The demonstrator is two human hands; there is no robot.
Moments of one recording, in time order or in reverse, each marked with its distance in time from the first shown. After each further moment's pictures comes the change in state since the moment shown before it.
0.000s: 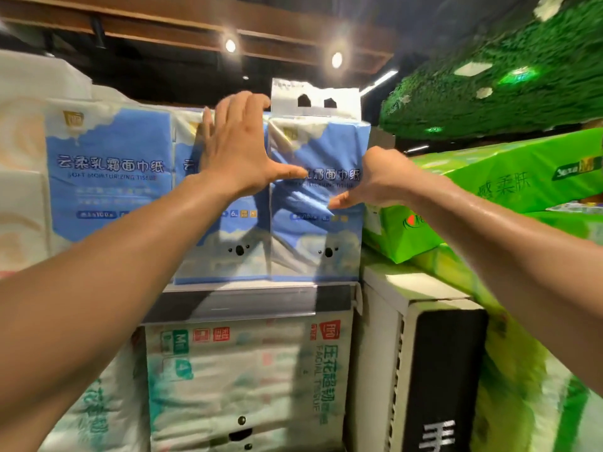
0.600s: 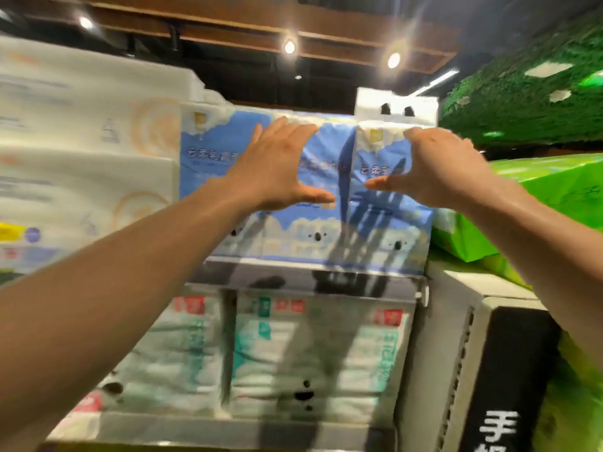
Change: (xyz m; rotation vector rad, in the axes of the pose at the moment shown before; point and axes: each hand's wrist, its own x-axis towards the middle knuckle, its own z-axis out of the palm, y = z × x) left_hand -0.057 -0.048 -0.072 0.051 -0.227 0.111; right_hand -0.038 -0.057 -0.015 -0.117 0.236 -0.202
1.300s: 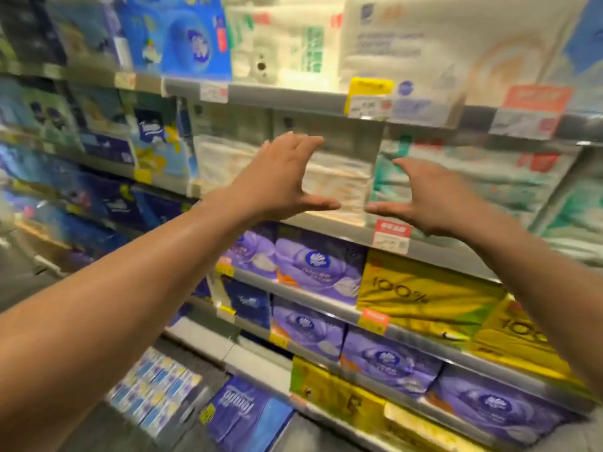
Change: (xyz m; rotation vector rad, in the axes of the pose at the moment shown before) left_hand -0.437 -0.248 -0.223 0.122 -0.398 -0.402; right_hand -0.199 -0.482 0.054 0.539 -0.461 -0.378
